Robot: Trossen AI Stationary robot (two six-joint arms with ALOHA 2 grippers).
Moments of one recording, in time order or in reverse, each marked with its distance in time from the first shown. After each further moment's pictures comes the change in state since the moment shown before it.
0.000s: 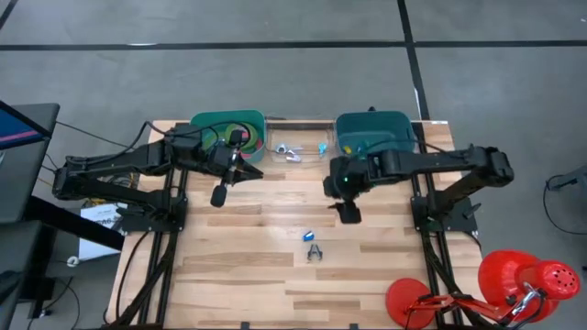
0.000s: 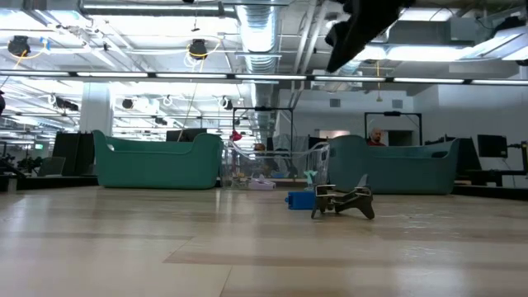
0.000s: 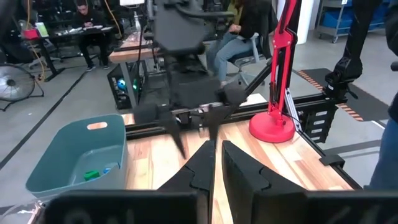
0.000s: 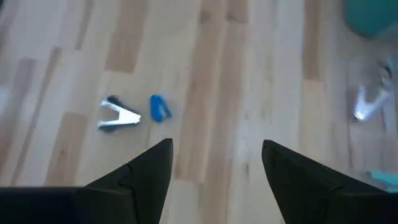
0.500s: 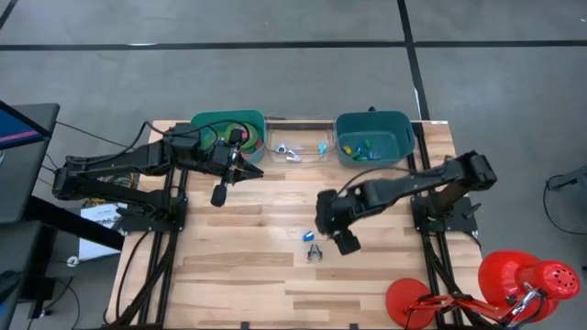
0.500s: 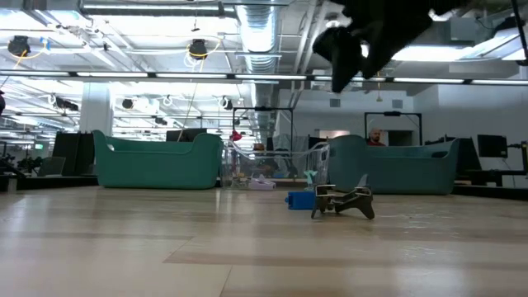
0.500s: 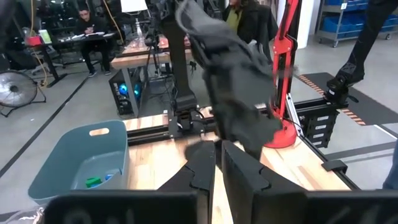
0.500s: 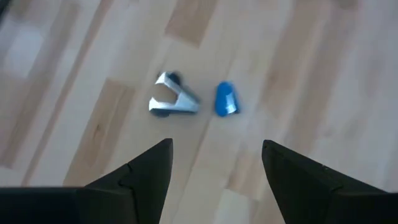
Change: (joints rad) left arm 0.000 0.000 0.001 0.027 0.000 0.000; right arm 0.202 0.177 0.003 0.034 0.000 -0.025
